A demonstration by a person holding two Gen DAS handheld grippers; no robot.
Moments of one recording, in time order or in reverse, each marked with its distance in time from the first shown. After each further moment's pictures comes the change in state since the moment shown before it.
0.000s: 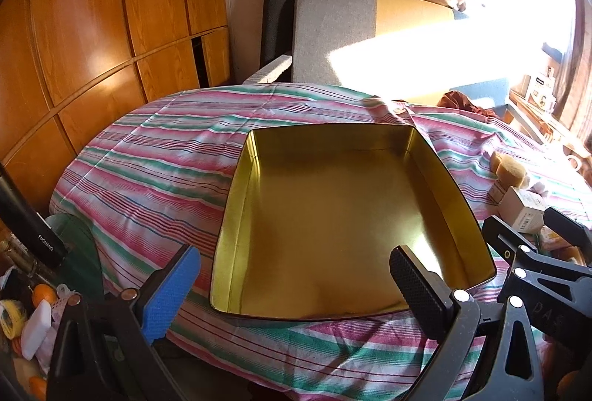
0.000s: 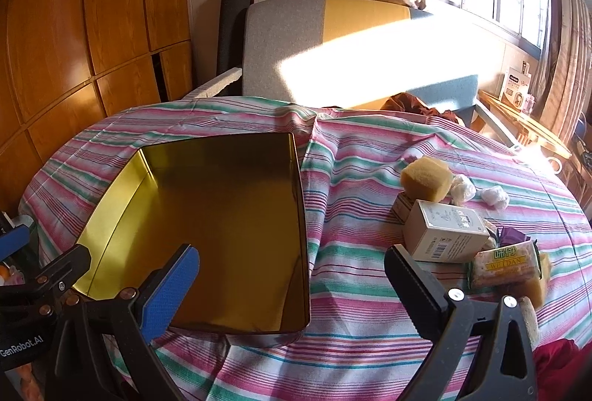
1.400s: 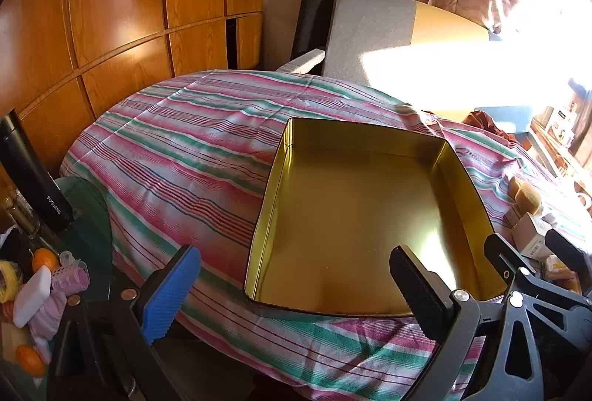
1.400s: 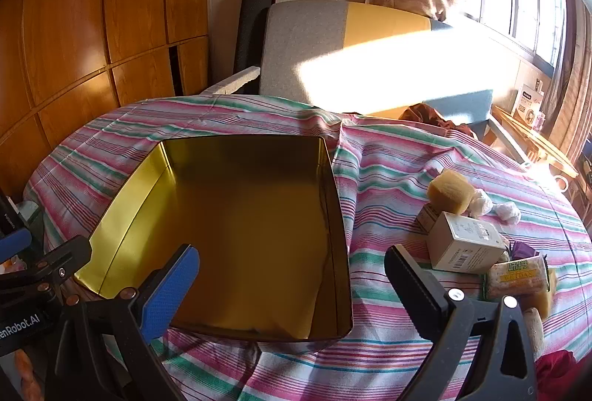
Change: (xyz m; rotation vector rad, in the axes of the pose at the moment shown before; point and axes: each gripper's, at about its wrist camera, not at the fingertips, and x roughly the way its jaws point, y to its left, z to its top) left arm 0.002 0.040 -0.006 -0.142 0.013 0.059; right arm 0.002 0.038 0.003 -0.064 -0.010 0.022
